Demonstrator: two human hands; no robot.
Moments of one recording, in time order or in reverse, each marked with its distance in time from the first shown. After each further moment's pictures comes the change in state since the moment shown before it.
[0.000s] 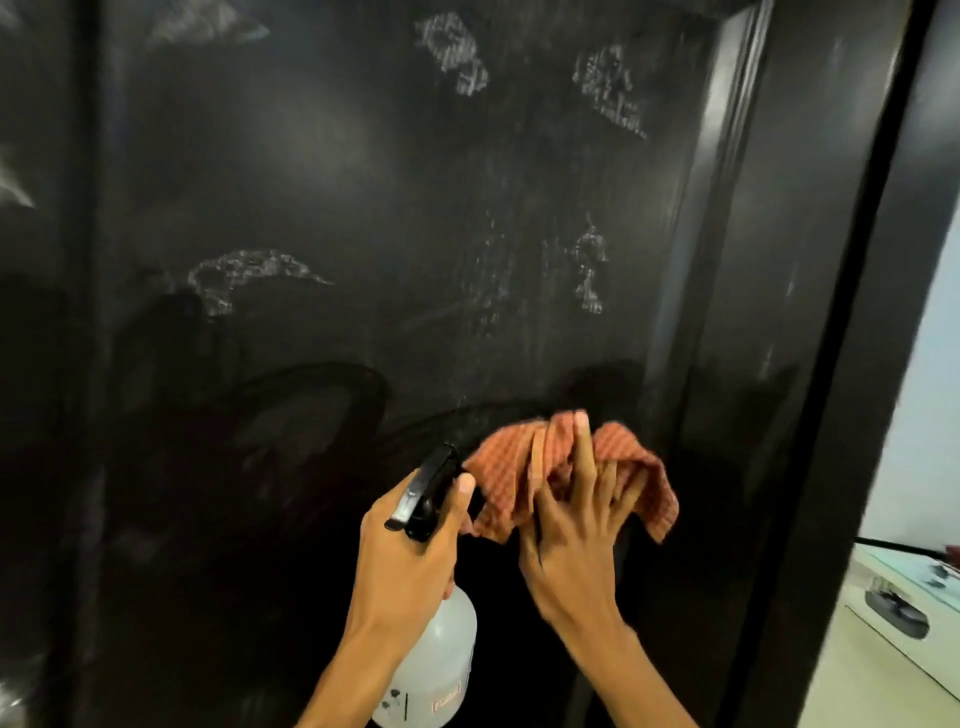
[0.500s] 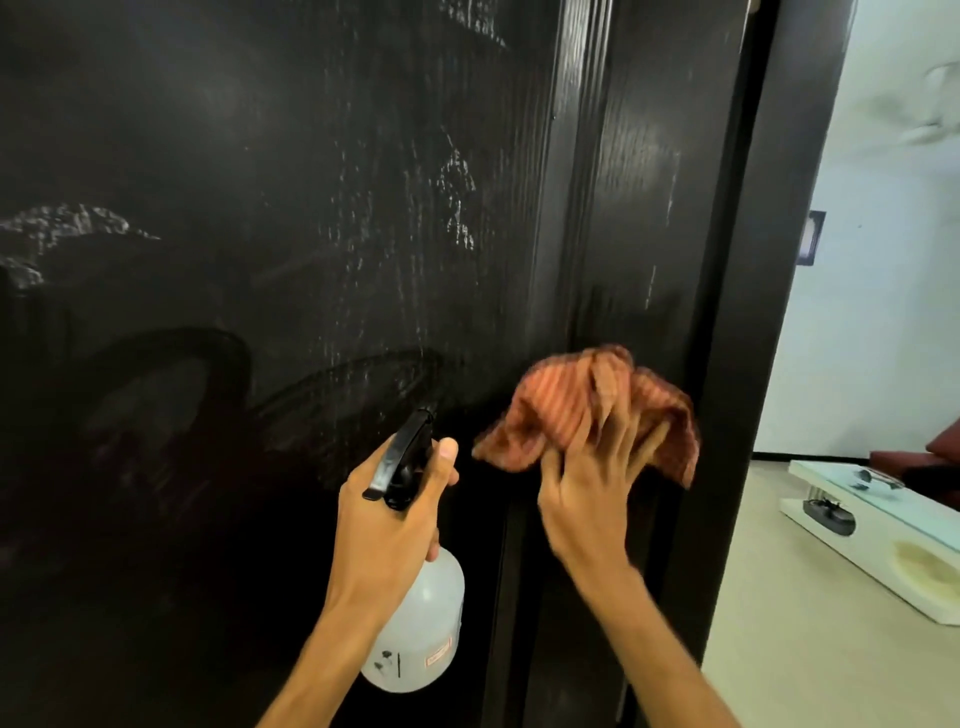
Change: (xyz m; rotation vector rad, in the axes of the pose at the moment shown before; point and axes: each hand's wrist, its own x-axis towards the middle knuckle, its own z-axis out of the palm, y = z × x) left_hand -0.011 -0.010 0.055 0.082 -0.051 -0.015; right_hand -0.005 0.071 -0.027 0.034 0.160 0.163
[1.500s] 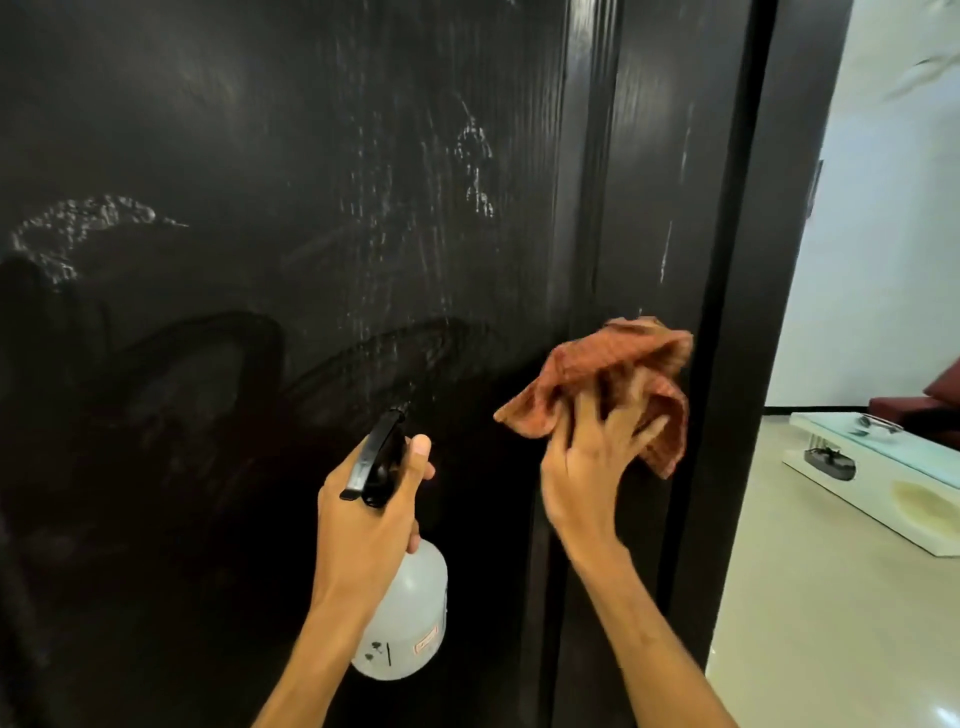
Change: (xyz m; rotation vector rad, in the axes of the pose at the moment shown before) left_hand -0.009 -0.010 -0.060 0.006 0.045 -0.027; right_hand -0.015 -0.042 0.017 0.080 0.016 0.285
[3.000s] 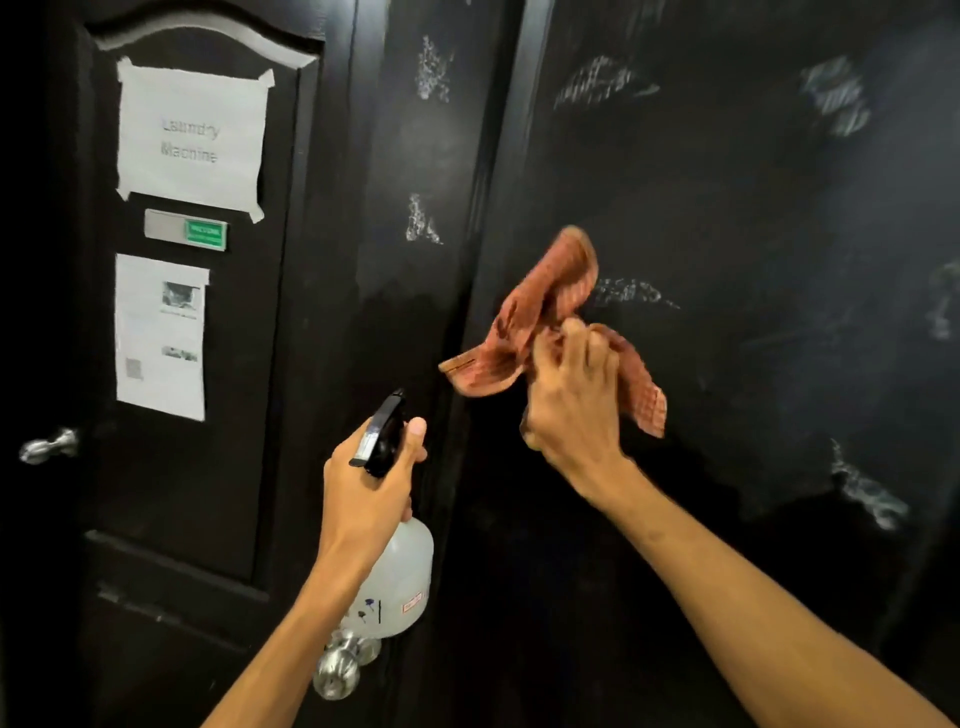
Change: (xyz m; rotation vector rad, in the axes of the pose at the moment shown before) left_hand 0.040 0.013 -0.380 0.118 0.362 0.040; right_hand -0.062 -0.376 0.158 -0.177 -0.117 -0.728
